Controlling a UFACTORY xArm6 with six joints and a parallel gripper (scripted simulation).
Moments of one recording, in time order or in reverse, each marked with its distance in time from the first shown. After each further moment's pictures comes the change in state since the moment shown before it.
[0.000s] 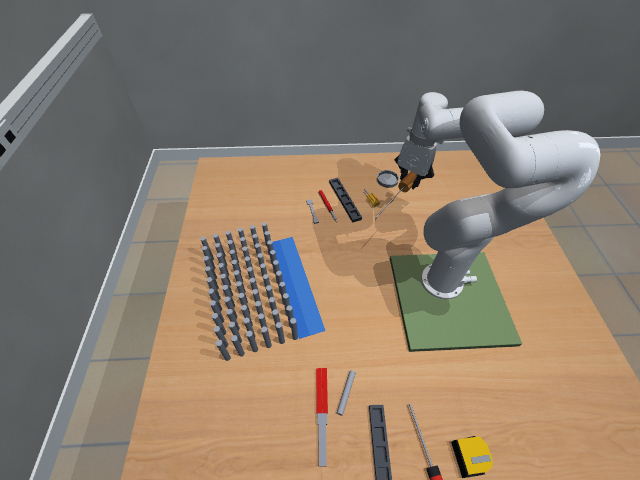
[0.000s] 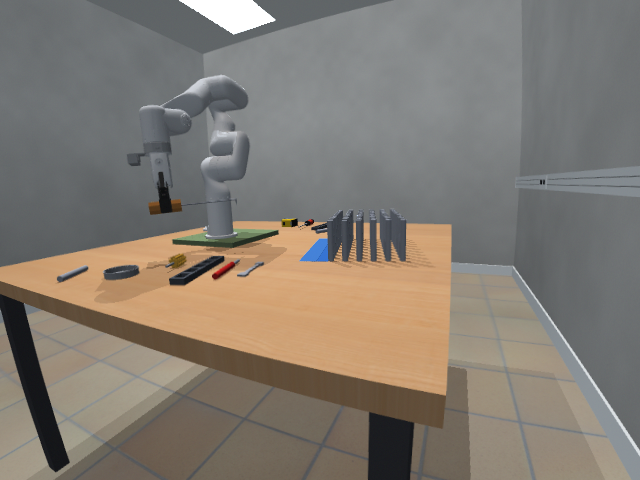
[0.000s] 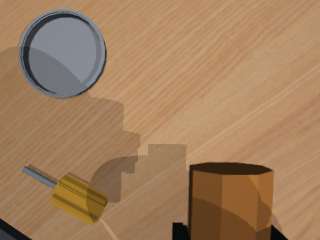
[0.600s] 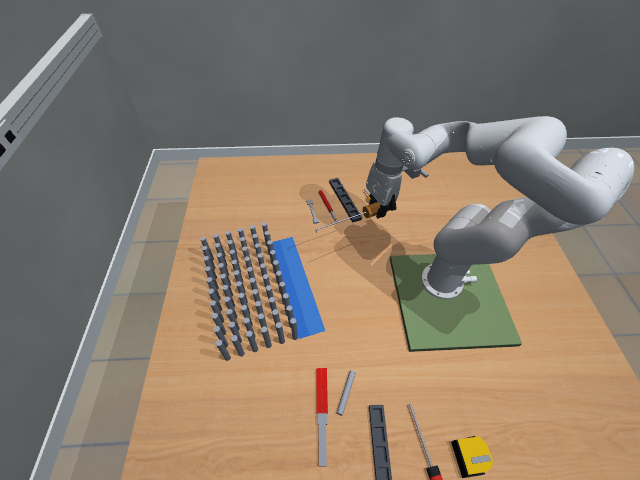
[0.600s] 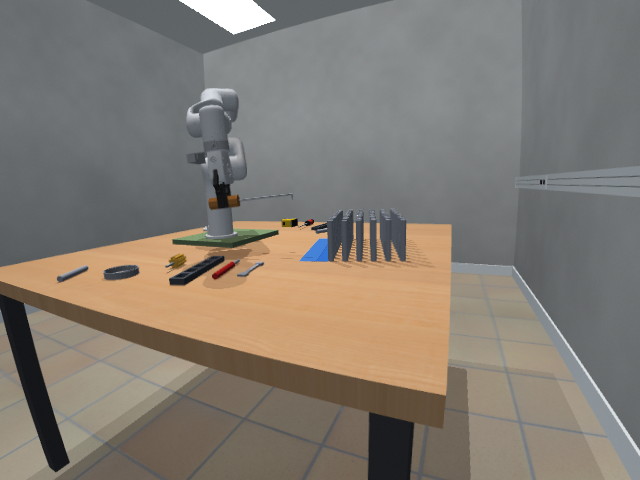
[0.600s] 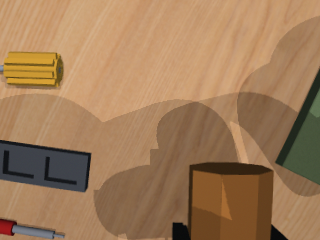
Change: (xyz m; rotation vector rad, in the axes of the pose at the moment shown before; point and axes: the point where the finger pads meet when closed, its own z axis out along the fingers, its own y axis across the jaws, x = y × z) arm -0.173 -0.018 0.005 0.002 -0.032 0.439
